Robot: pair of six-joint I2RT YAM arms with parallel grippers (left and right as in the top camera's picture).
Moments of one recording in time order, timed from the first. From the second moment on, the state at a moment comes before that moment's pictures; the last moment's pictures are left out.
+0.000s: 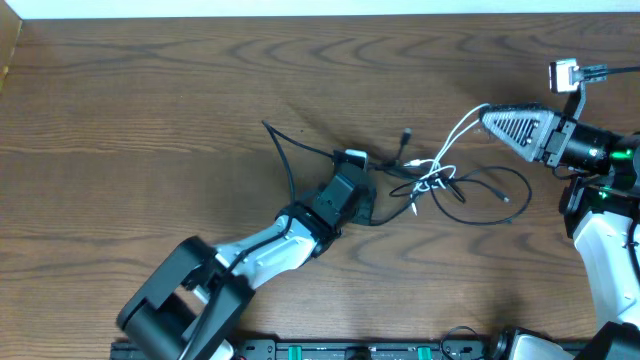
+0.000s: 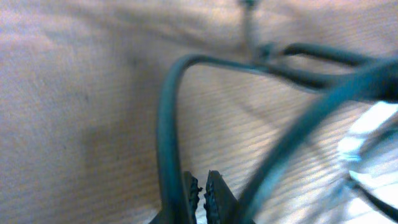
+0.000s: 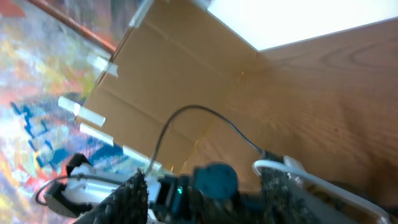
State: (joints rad) left arm -0.74 1.67 0.75 0.10 -0.07 -0.51; right arm -0.29 1.34 0.79 1.01 -1.52 1.37
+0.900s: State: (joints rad) left arm -0.74 1.39 0.75 0.14 -0.08 -0.51; right arm -0.08 1.40 0.77 -0.19 -0.89 0.37
